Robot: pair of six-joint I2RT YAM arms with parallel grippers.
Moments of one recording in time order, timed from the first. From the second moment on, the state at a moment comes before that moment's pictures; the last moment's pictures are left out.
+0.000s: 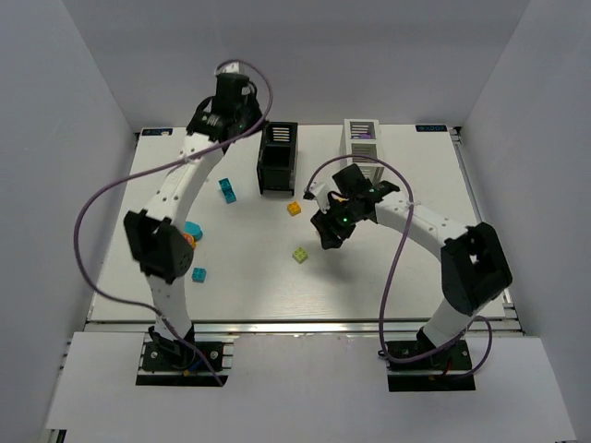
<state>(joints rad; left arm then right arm) -0.37 1.78 1.83 -0.57 -0.11 -0.63 0.61 1.70 1.24 -0.66 -0.36 -0.35</state>
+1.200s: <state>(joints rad) -0.31 2.28 2.30 -0.72 0.10 -0.69 0.52 1.48 1.10 -0.61 -0.59 -0.42</state>
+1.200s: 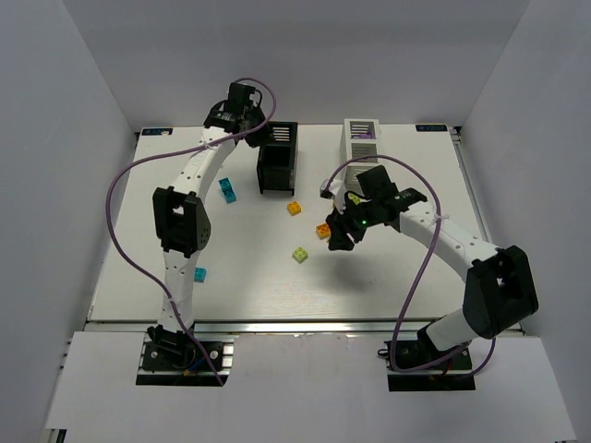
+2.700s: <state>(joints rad) -0.30 0.80 0.71 -0.42 -0.02 -0.82 0.54 2.38 2.20 -0.06 -0.27 0.05</state>
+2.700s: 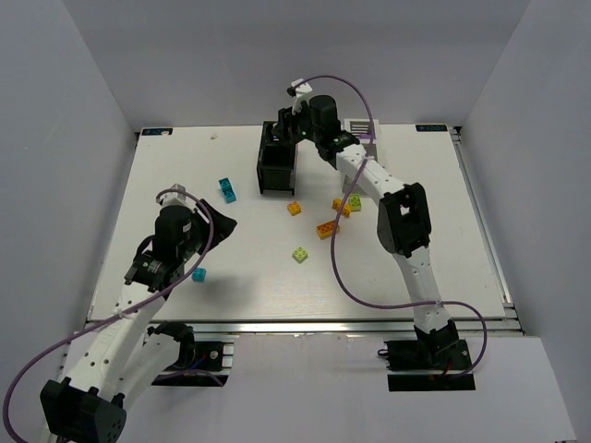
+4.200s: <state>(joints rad) -0.62 1.08 0.74 -0.43 -0.12 -1.05 0.35 1.65 1.56 -0.13 -0.74 -0.30</state>
